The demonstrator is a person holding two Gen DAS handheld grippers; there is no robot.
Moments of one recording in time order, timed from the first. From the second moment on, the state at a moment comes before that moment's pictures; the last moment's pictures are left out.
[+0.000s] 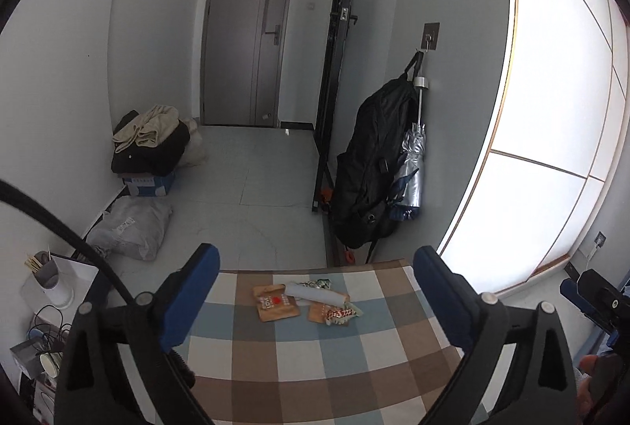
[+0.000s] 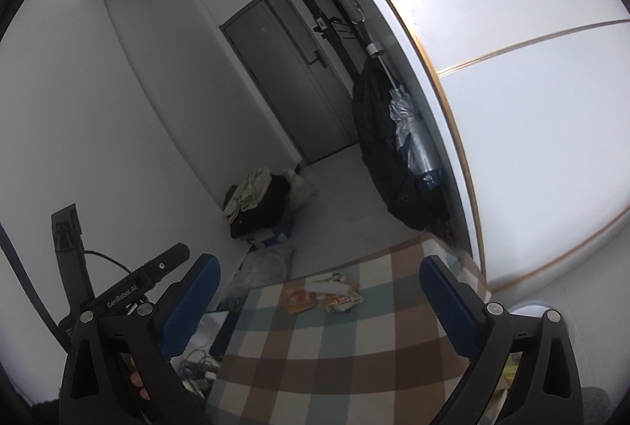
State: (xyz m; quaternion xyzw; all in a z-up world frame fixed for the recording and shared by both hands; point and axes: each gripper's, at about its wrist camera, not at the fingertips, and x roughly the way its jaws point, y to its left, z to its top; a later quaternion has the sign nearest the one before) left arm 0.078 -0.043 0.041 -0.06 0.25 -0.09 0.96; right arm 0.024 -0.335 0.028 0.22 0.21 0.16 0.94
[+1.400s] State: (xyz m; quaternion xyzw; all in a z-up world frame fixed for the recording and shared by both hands) left arm 0.112 0.074 -0.064 -0.18 0.34 -0.03 0.93; right arm 0.160 -0.189 -0.058 0.02 0.40 0.18 0.90
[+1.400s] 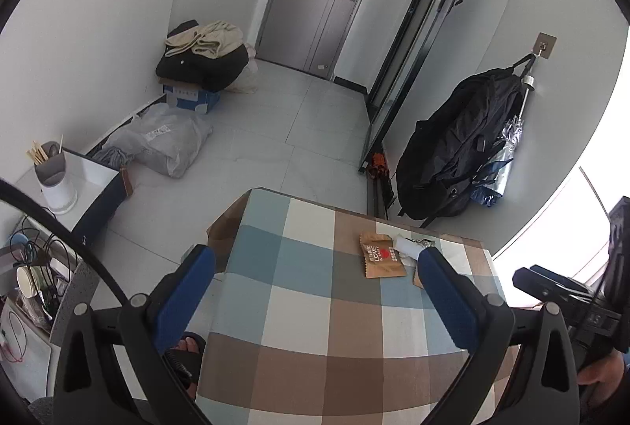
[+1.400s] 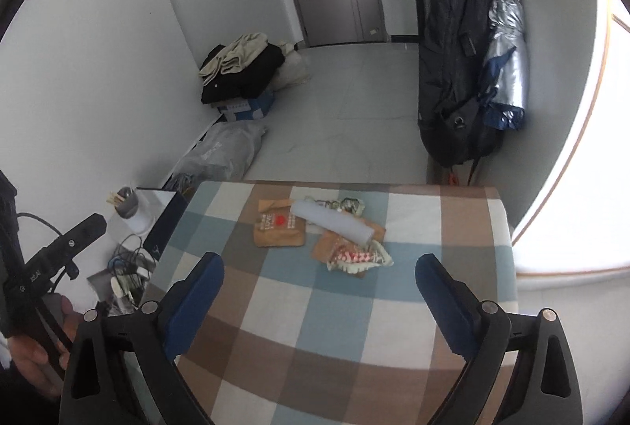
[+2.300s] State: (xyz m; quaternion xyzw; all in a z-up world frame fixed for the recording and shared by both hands) left arm 0.134 0.084 -0.073 -0.22 0.37 -0.03 0.90; right arm 0.271 -0.129 -0.152 -0.18 0.50 0.23 0.82
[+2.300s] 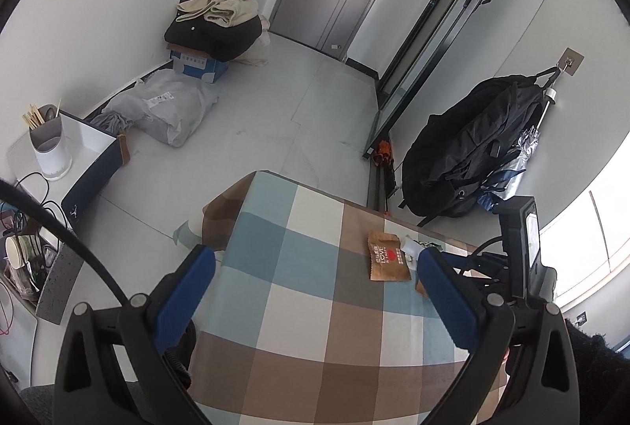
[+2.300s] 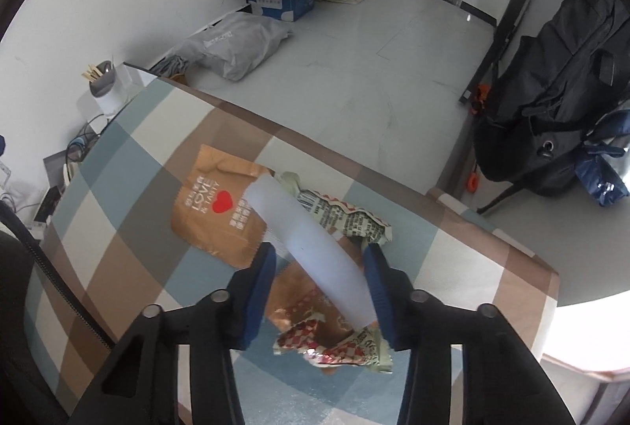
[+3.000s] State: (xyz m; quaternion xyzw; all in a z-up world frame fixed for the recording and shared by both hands) left arm 0.135 0.075 -0.078 -0.19 0.38 -0.01 0.90; right arm 0.232 -0.185 -0.119 -0.01 0.47 0.24 0.85
